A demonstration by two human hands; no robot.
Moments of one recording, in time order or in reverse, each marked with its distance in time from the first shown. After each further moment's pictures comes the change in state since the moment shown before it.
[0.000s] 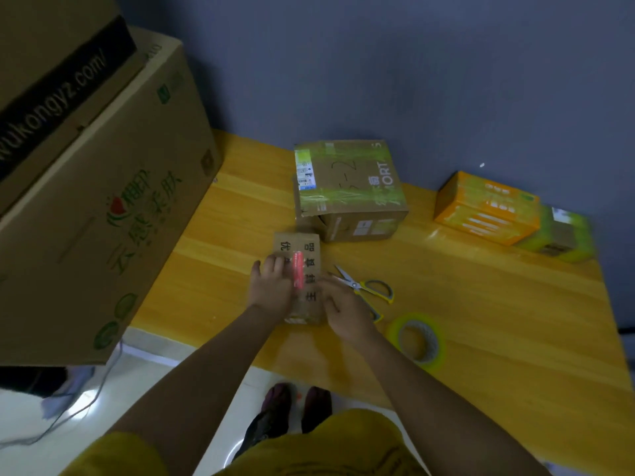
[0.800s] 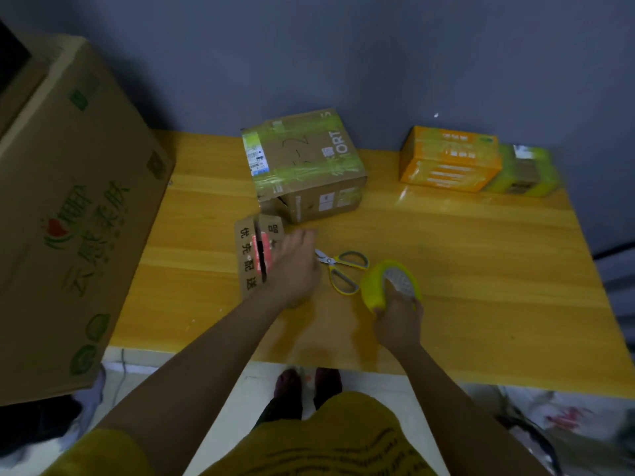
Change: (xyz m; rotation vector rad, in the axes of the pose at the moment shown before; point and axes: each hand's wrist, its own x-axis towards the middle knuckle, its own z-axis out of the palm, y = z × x) left_hand 0.005 0.076 -0.046 -0.514 0.024 0.197; right_hand -0.104 0.066 -0.042 -0.428 0.253 0.586
